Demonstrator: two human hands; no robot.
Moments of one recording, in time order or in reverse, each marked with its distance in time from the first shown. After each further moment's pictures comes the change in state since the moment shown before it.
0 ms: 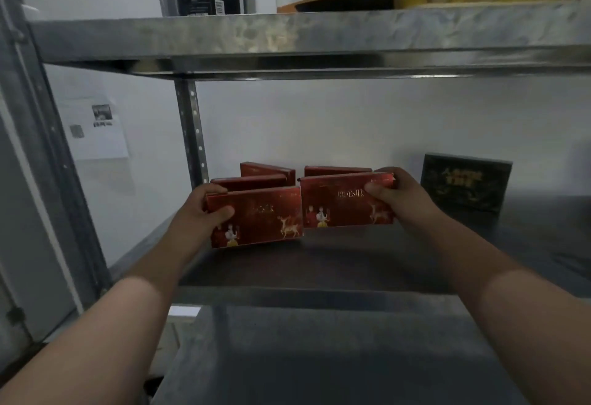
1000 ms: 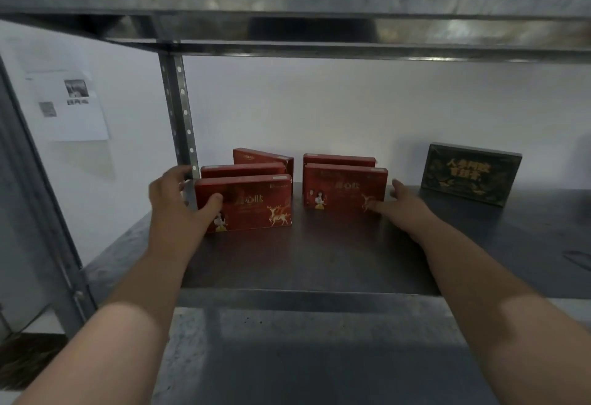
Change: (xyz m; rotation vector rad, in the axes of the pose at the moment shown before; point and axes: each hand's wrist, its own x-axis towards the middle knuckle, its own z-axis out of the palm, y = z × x) left_hand 0.015 -0.030 -0.002 0.379 0.334 0.251; right_hand 0.029 0.048 0.000 -0.513 0.000 0.219
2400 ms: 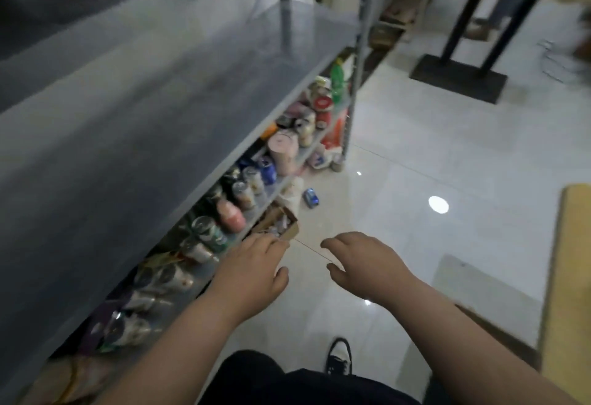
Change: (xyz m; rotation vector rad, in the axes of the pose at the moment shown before) left_hand -0.557 0.199 0.238 0.251 -1.636 1.045; right_hand -0.539 0.373 -0.151 -0.673 -0.072 0.488
